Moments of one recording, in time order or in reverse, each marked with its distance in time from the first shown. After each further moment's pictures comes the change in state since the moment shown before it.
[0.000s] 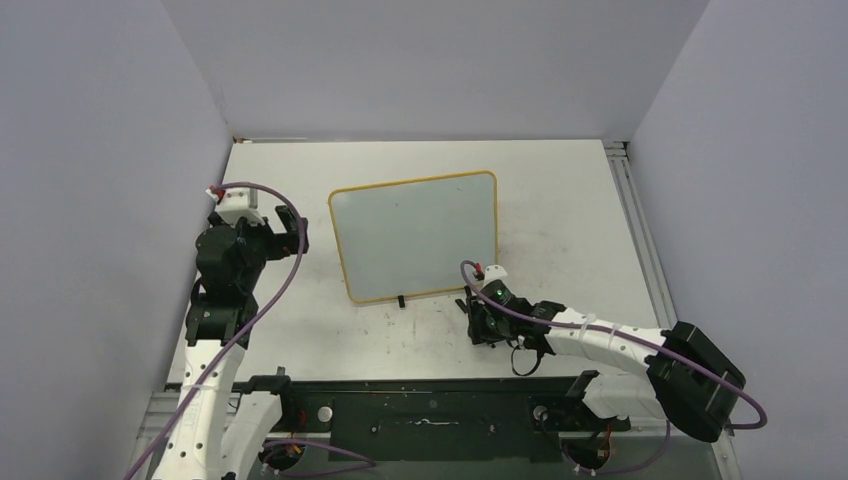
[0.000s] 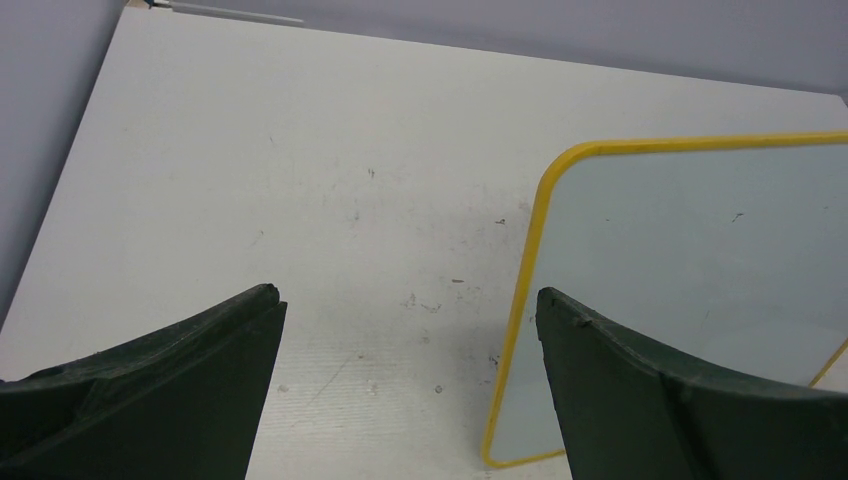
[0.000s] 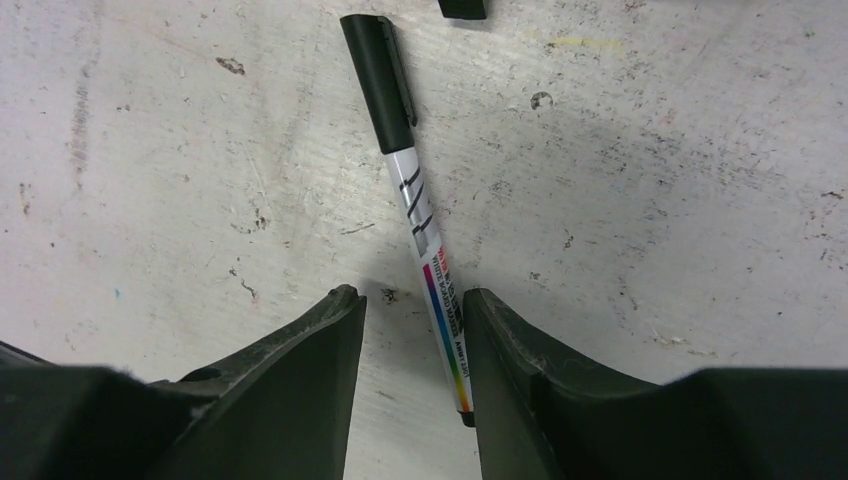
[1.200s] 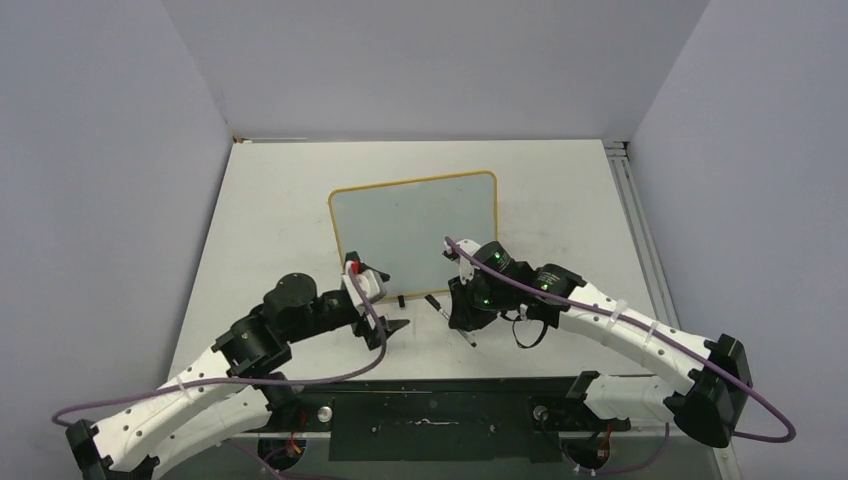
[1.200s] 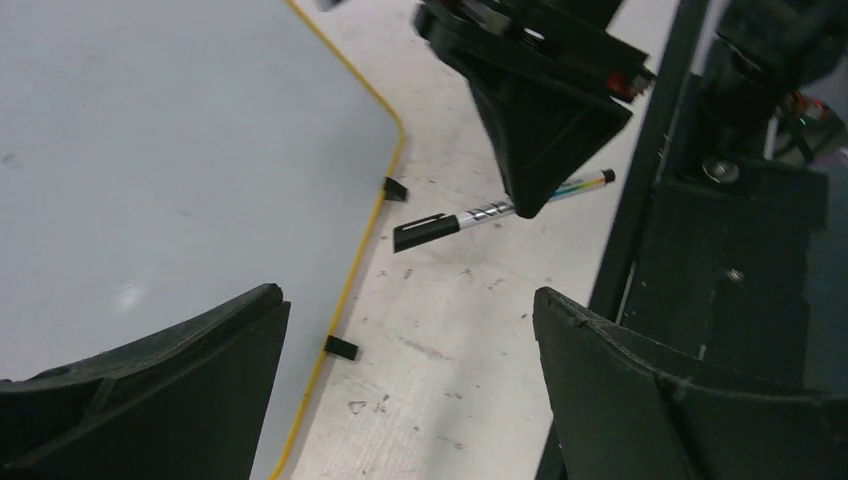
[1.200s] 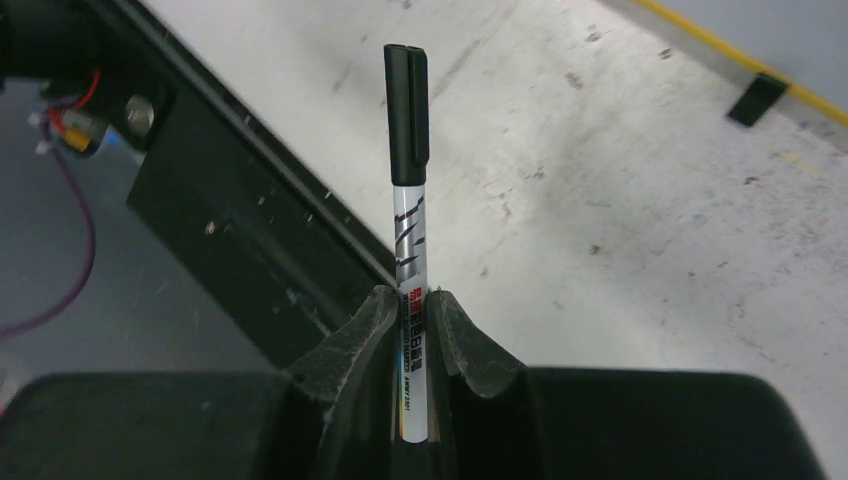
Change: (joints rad) left arm -0.801 -0.100 -0.137 0.048 0.171 0.303; right arm 0.053 -0.036 0.448 -0.422 -0.262 -0.159
